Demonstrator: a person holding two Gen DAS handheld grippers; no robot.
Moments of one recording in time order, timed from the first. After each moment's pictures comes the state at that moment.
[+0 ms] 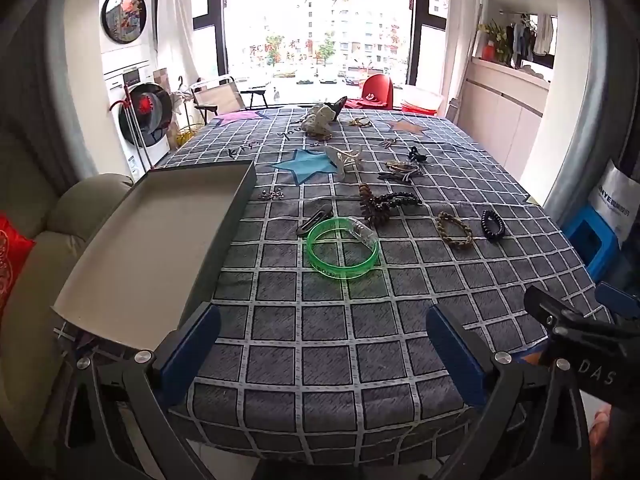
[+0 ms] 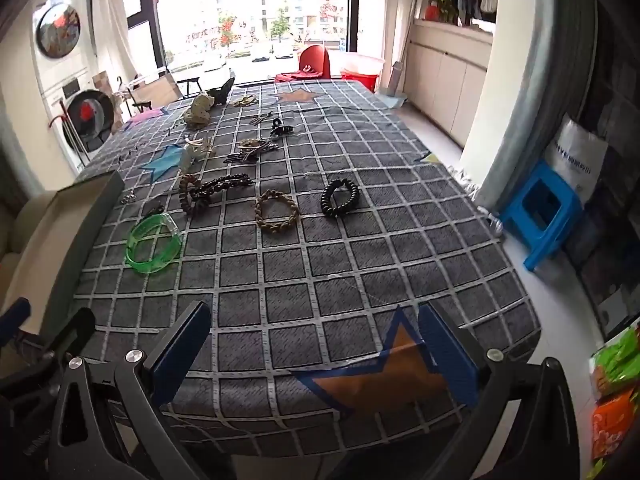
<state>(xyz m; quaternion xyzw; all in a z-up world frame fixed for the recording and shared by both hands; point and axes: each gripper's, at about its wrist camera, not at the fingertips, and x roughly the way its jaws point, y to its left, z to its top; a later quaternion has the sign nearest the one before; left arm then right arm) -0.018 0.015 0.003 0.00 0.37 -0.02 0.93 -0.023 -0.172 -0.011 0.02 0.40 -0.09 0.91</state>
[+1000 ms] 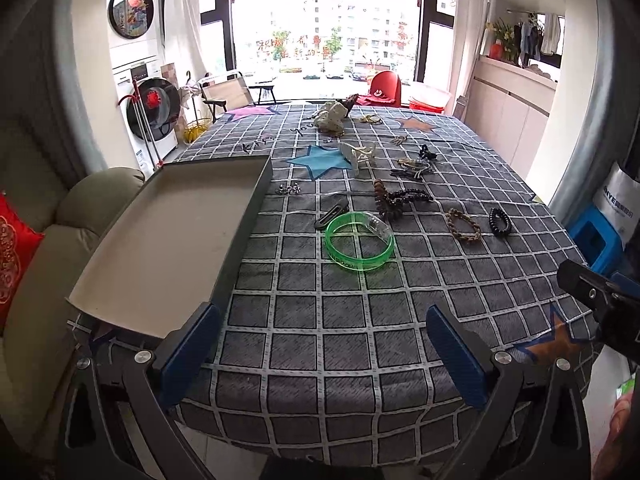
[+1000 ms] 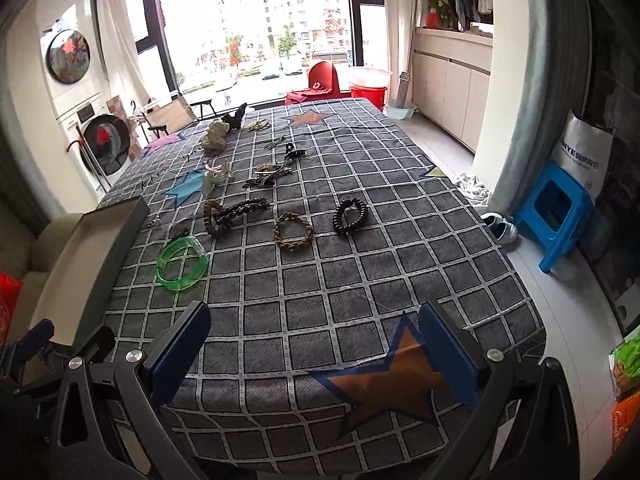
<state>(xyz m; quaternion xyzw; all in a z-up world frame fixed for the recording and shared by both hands) -0.026 0.030 0.007 0.00 0.38 -0.01 0.92 -0.040 -0.179 0.011 0.07 0.38 -0.06 0.92</state>
